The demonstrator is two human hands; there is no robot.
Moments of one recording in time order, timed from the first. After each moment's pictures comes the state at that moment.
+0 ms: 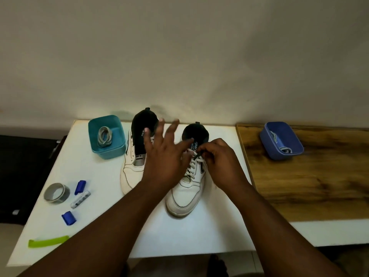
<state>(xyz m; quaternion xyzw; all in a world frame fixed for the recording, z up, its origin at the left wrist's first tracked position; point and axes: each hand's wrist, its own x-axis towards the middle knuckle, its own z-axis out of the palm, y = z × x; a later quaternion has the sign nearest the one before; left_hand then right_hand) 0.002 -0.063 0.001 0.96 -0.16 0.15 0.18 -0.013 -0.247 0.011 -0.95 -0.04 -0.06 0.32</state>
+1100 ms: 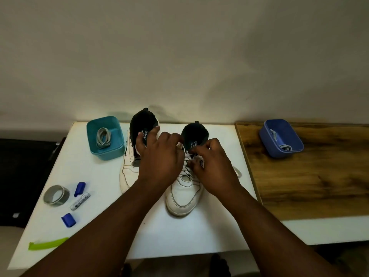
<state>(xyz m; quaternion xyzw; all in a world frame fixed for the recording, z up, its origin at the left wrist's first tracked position) 0.002 -0.061 0.014 0.97 -0.08 0.09 0.19 -0.025 -0.229 0.010 -0.96 -0.03 -0.06 0.26</state>
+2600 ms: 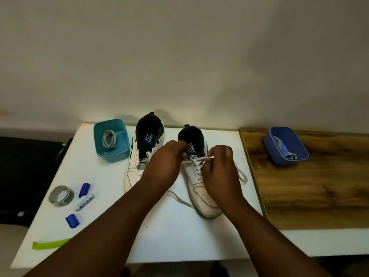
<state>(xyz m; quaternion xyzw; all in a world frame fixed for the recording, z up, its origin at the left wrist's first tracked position) 0.014 -0.054 0.003 0.93 -0.16 0.03 0.33 -0.030 -0.222 0.004 -0.94 0.05 -0.12 0.31</state>
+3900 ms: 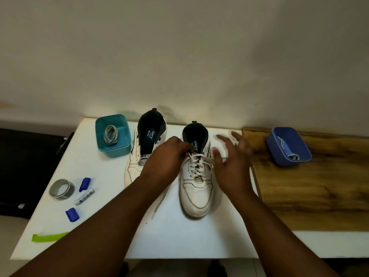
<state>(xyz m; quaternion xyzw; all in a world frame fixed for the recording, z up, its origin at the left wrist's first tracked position) 0.013 -0.049 0.008 0.94 -0.18 0.03 0.30 -0.019 -0.243 0.008 -0.95 0.06 -0.17 0.27</state>
